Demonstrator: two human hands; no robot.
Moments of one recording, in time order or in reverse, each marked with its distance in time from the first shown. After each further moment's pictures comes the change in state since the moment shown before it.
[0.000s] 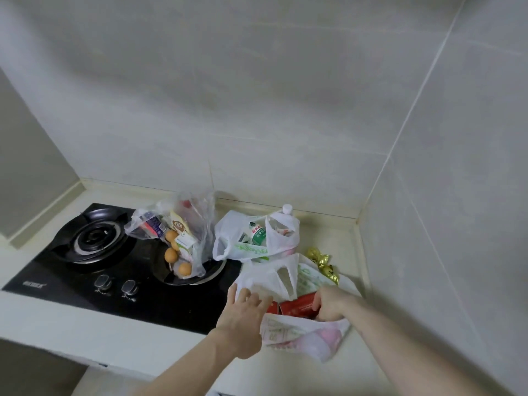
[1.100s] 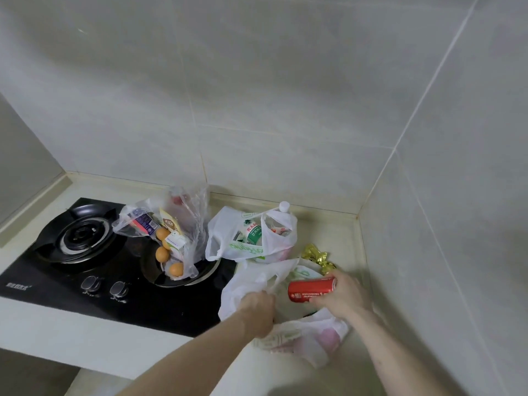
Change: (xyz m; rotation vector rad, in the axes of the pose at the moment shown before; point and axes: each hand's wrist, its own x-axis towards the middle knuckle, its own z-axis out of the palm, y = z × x) left_hand 0.085 0.018 0.010 -0.145 -0.173 -0.050; right_hand -0.015 0.014 -0.019 0.378 0.455 0.045
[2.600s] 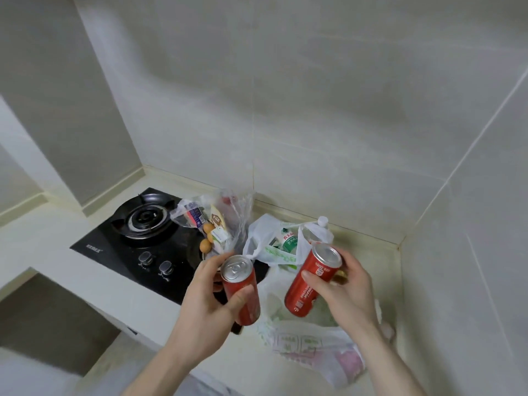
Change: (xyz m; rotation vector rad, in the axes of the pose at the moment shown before) left_hand -0.206 -0.039 -0.050 -1.125 0.991 -0.139; right_hand -0.086 -0.097 -0.036 0.877 0.055 -0.412
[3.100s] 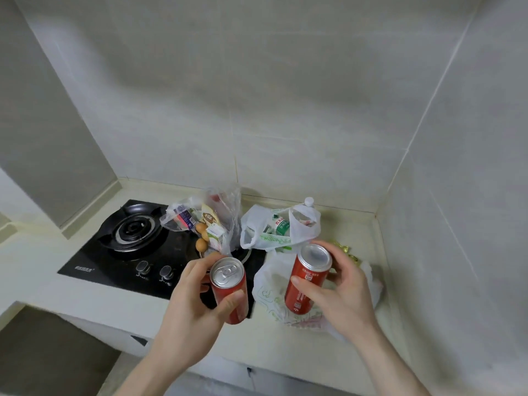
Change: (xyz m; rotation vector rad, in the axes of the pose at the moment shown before) left_hand -0.030 0.000 -0.073 0.098 -0.139 0.125; right_hand -0.096 -0.040 0.039 -0.015 0.109 -0.081
